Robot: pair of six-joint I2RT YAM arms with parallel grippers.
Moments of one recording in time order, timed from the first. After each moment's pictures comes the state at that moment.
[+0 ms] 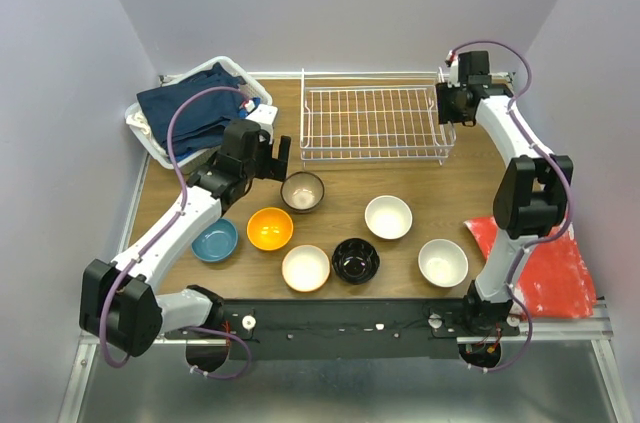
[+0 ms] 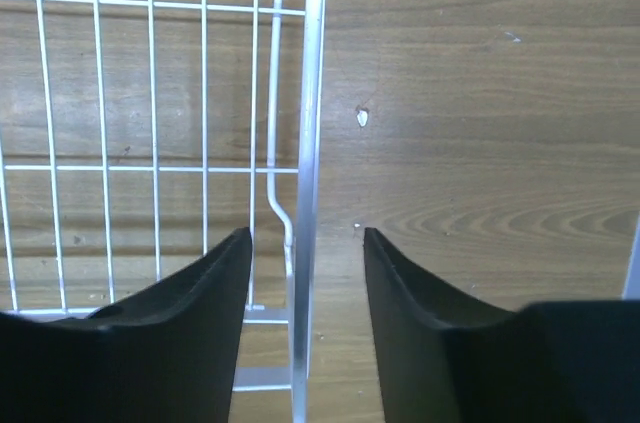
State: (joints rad) left arm -0.43 1.22 0.95 -0.30 -0.12 -0.10; right arm 0.06 1.92 1.66 -0.60 0.08 -0.10
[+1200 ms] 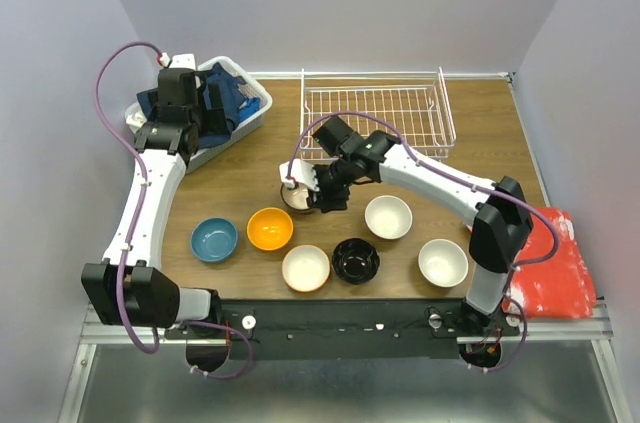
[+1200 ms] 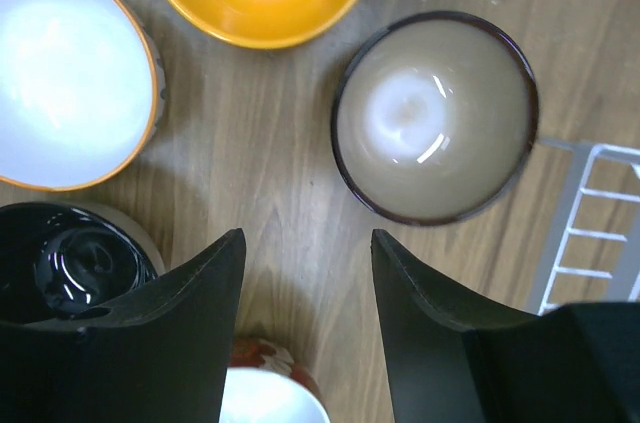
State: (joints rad) left arm -0.07 1.34 1.39 -0.63 -0.24 -0.15; right arm 0.85 1.81 1.58 -0.84 -0.40 -0.85
